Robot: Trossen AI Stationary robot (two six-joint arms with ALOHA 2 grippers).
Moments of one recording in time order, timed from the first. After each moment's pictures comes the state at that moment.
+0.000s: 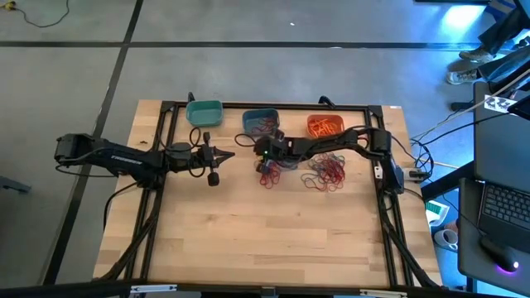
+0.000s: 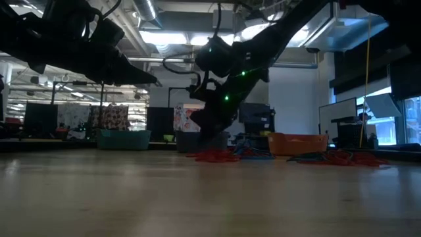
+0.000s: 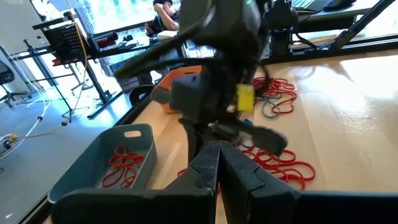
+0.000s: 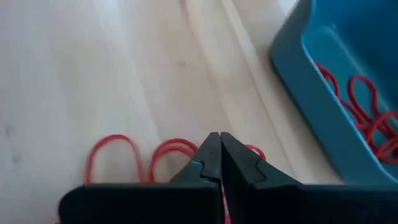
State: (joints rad) left arm 0.13 1.04 0.18 0.68 -0.19 0.19; right arm -0.16 2.09 1.34 -0.12 0.30 0.00
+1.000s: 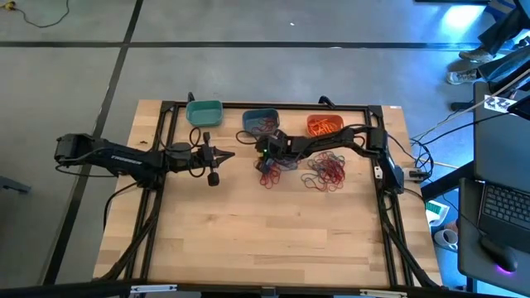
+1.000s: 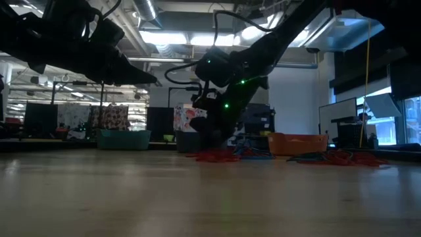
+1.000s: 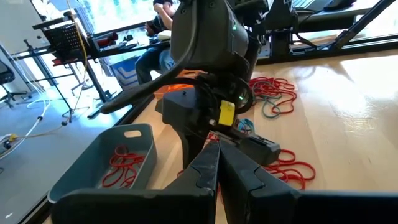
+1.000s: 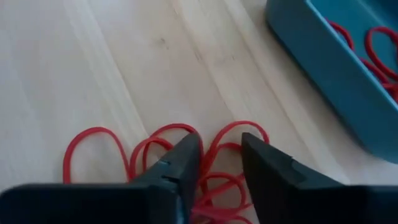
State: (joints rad) left arm 0.13 1.04 0.18 0.68 -0.20 0.19; right arm -0.20 2.14 1.35 -0.15 0.28 0.13
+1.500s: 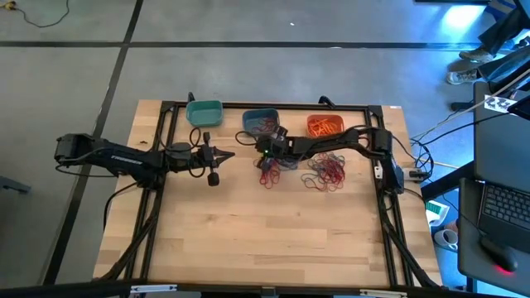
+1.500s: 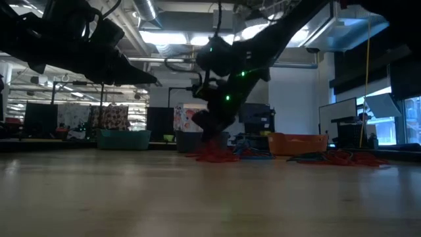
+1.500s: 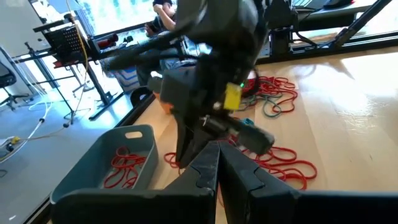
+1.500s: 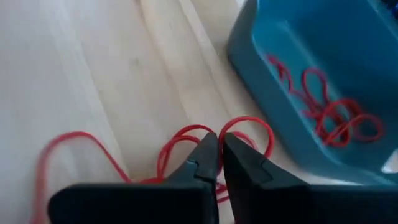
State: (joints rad) left arm 0.13 1.04 0.18 0.68 -0.20 0.21; right arm -0.16 2.08 1.34 -0.13 0.42 0.01
